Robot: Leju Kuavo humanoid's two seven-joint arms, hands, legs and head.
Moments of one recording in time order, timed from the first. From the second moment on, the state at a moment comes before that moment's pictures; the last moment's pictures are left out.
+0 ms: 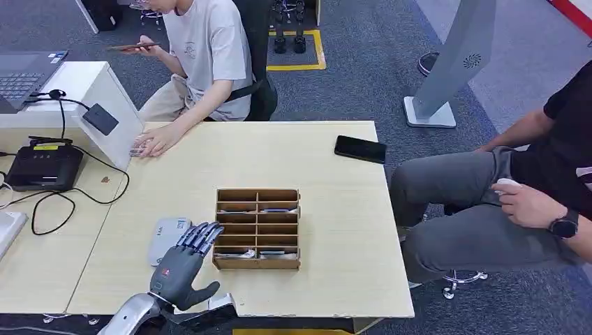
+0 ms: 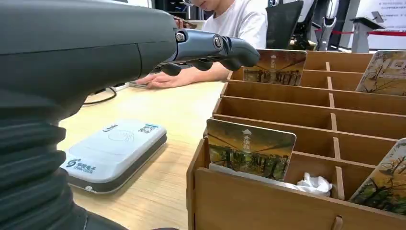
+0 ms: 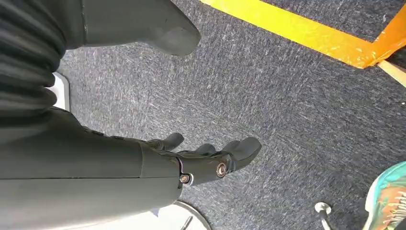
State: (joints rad) left arm 0.10 0.27 -0.54 -1.66 -1.05 0.19 -0.06; right arm -0.08 -0.06 1.51 -0.05 -0.99 -0.46 -0.24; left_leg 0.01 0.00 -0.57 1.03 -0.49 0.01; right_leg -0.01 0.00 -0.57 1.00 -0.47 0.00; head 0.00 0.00
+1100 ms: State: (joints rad) left arm 0.10 0.26 -0.56 -1.65 -1.11 0.20 -0.06; right arm -0.08 -0.06 1.51 -0.05 -1.00 -0.46 -0.24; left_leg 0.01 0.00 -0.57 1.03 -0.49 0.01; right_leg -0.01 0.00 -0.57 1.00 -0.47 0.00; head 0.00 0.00
